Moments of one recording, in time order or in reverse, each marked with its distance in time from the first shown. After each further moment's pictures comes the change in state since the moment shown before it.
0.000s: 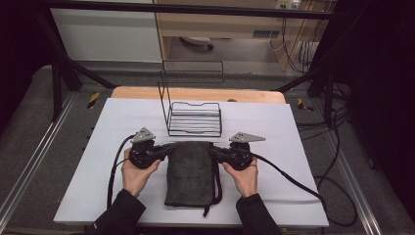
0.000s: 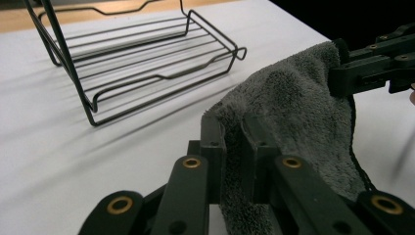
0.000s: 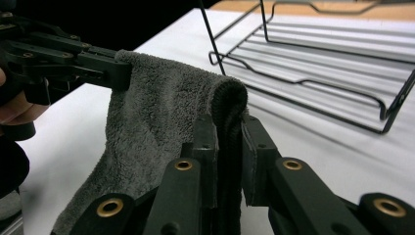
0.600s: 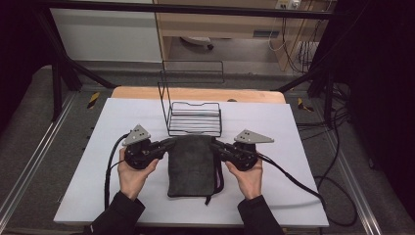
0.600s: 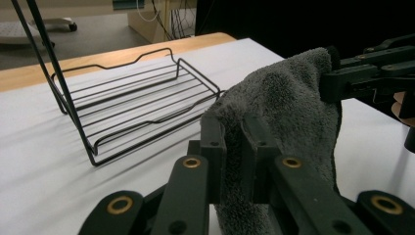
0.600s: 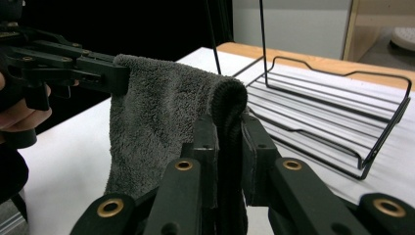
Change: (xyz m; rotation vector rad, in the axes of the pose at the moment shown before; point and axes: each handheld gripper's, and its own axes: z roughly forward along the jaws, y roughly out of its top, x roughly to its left) left arm -0.020 0.017 -0.026 -0.125 -0.004 0.049; right arm 0.018 0.017 -0.026 -0.123 -0.011 -0.099
